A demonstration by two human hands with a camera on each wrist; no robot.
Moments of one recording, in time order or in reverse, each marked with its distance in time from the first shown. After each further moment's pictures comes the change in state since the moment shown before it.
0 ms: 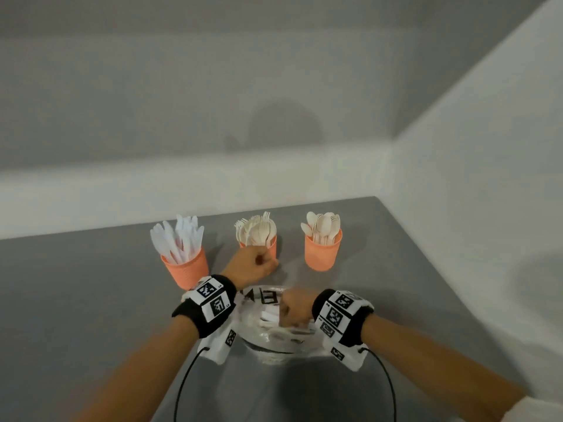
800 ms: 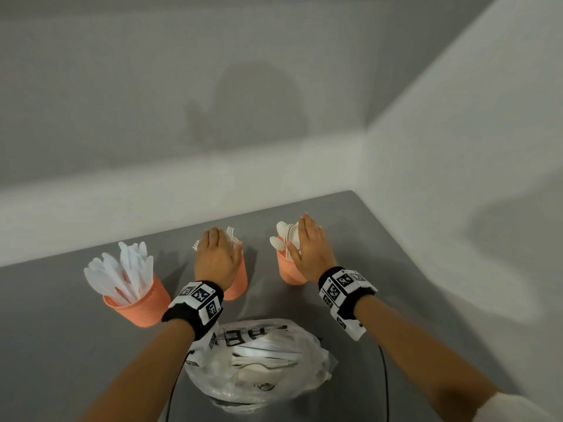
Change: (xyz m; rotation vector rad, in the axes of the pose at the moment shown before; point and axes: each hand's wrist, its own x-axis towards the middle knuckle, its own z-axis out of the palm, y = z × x) left_hand 0.096 -0.028 0.025 0.512 0.249 -0.125; right_hand 0.045 0.121 -0.059 0.127 0.907 0.152
